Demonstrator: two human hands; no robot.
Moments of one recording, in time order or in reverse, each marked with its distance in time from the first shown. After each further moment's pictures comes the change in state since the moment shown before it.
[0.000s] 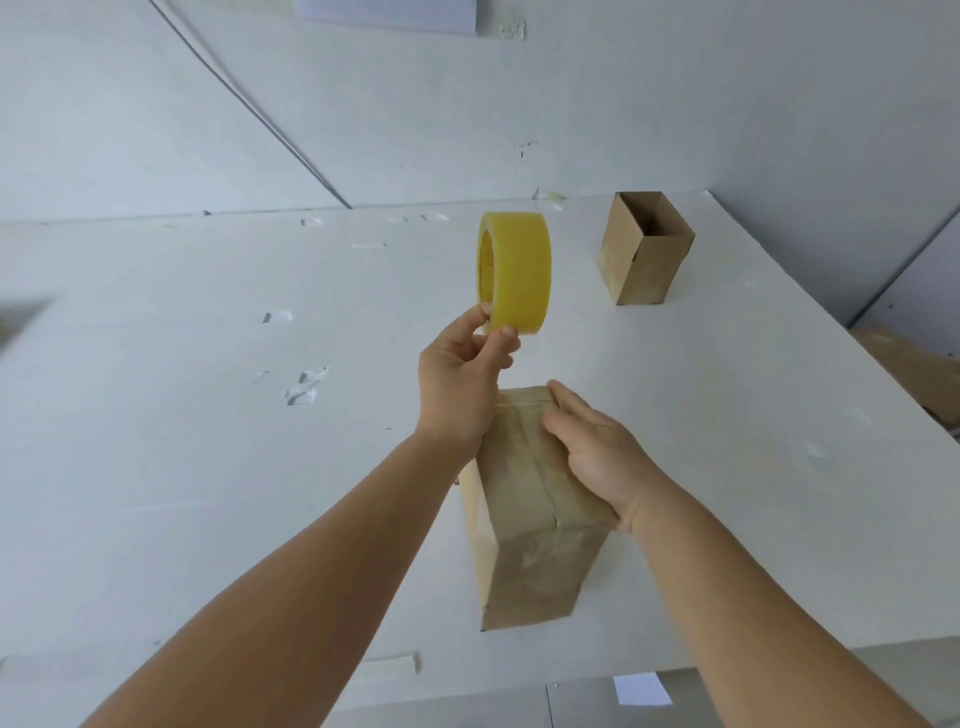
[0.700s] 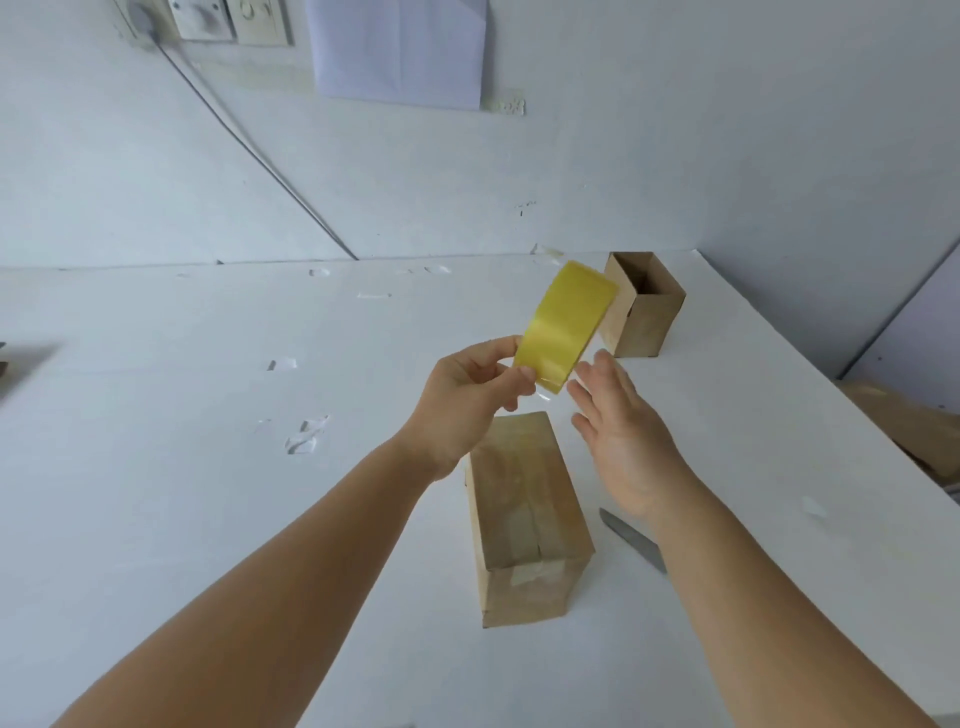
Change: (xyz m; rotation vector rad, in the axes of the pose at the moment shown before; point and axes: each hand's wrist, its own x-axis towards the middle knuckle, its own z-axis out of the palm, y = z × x) left_hand 0.029 0.027 -0.013 0.087 -0.378 0.017; right_hand 0.036 -0.033 -0.023 0.112 0.064 -0.288
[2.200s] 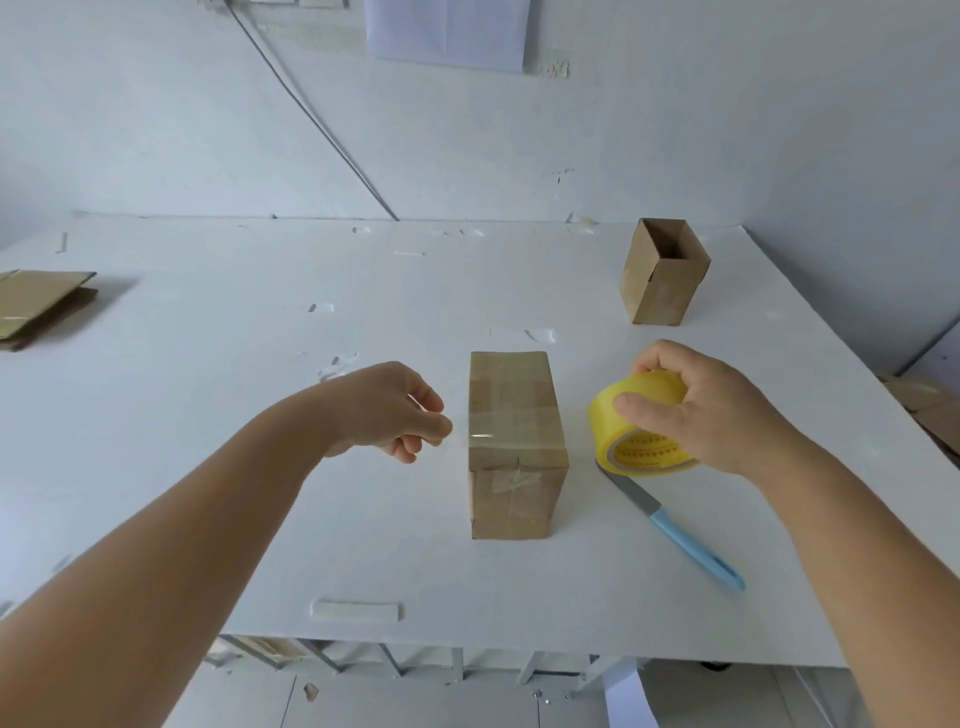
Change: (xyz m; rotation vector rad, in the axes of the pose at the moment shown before) left_hand -0.085 0.020 -0.031 0.580 -0.046 -0.554; right_hand -0.054 -0.024 -0.081 -0.856 -0.103 -0.171
